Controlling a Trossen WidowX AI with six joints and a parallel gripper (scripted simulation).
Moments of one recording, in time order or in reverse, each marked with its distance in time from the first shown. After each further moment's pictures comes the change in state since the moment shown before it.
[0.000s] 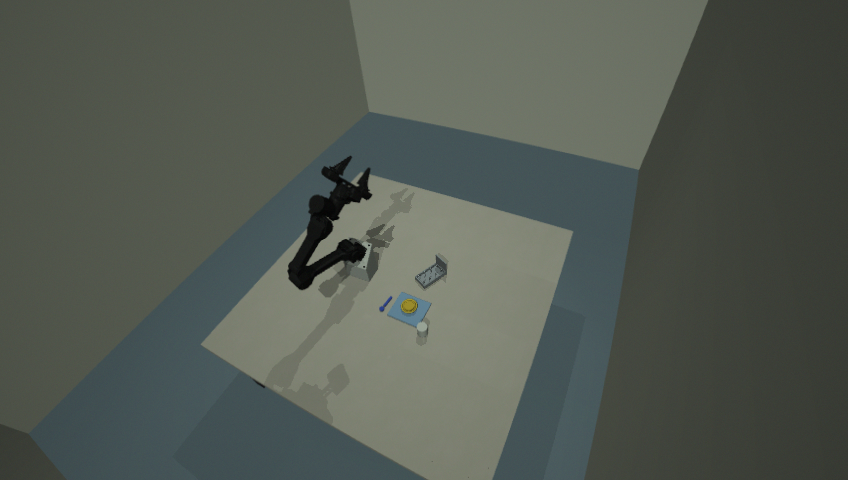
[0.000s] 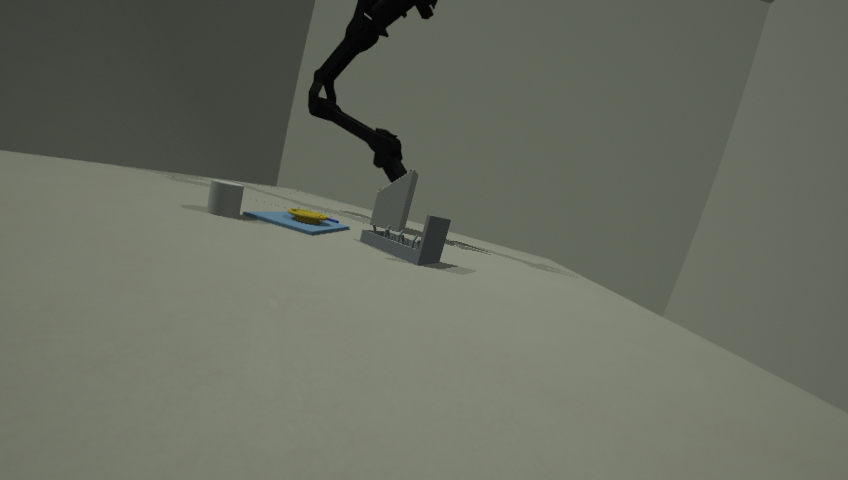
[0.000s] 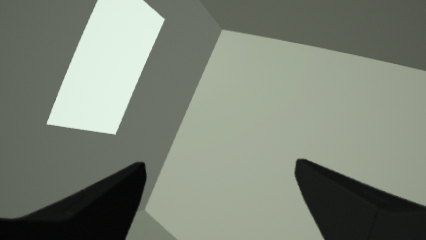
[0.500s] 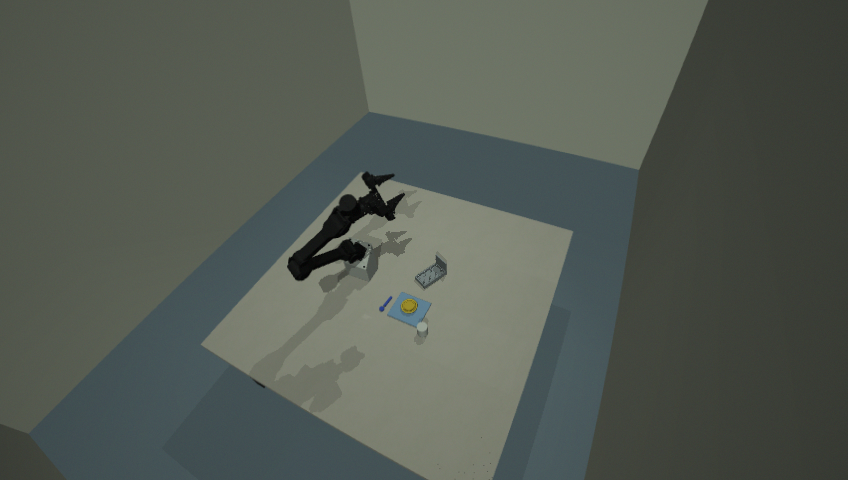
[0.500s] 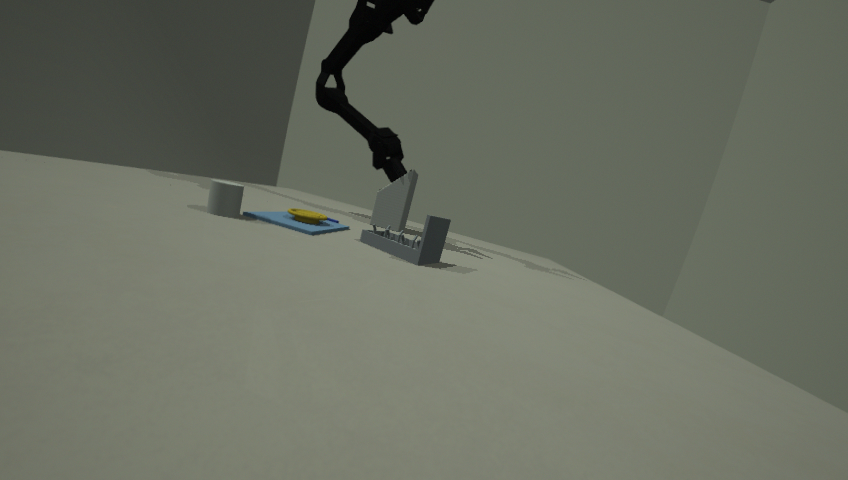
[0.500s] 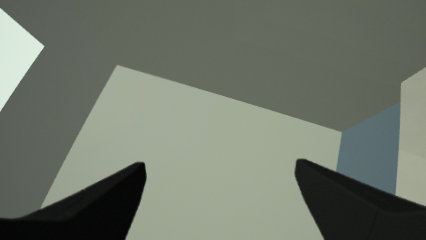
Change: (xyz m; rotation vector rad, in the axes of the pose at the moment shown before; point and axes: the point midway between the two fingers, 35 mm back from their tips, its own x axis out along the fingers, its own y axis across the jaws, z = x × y) arm 0.010 -0.123 0.061 -0.137 -0.160 -0.440
